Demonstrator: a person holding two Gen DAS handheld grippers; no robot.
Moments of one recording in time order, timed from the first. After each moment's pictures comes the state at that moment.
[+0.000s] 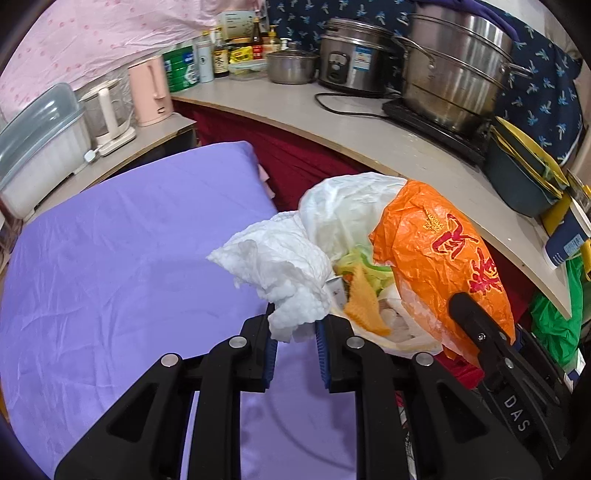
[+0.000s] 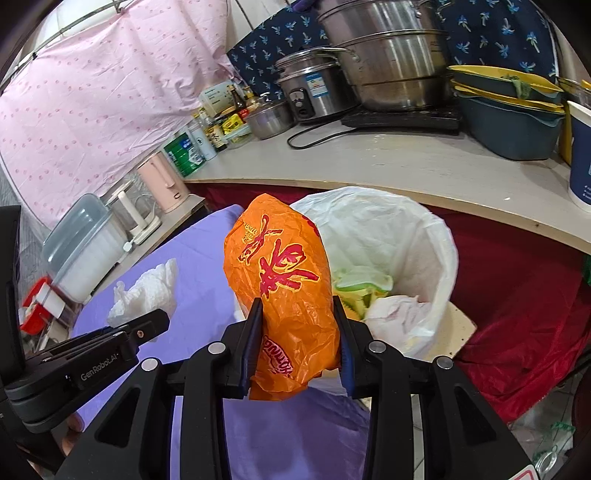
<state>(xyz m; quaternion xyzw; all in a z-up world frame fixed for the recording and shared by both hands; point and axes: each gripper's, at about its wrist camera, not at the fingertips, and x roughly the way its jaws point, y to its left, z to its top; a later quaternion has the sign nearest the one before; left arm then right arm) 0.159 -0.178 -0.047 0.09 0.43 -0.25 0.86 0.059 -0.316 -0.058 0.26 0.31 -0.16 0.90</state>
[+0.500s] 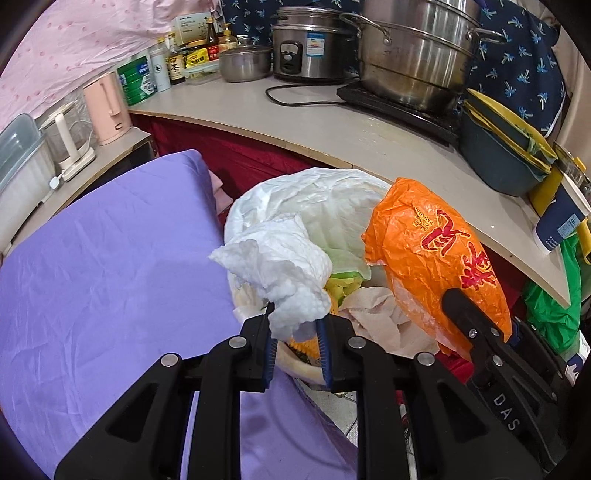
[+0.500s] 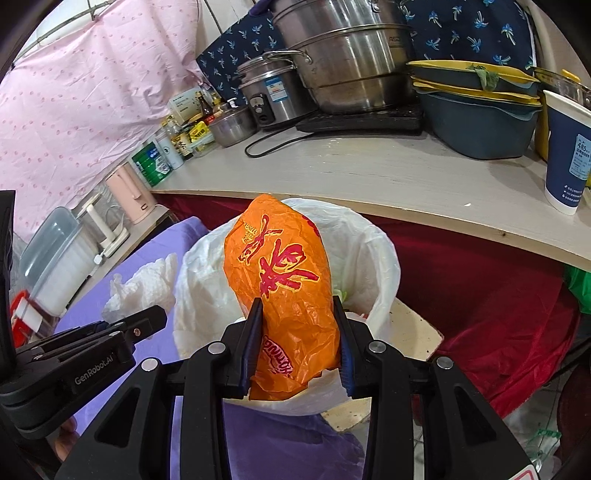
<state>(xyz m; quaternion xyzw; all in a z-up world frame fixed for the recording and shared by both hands) 0.160 -0.252 -0.062 0.13 0.43 -0.29 0.85 0.056 -0.373 -0.075 0.26 0.31 -0.21 0.89</state>
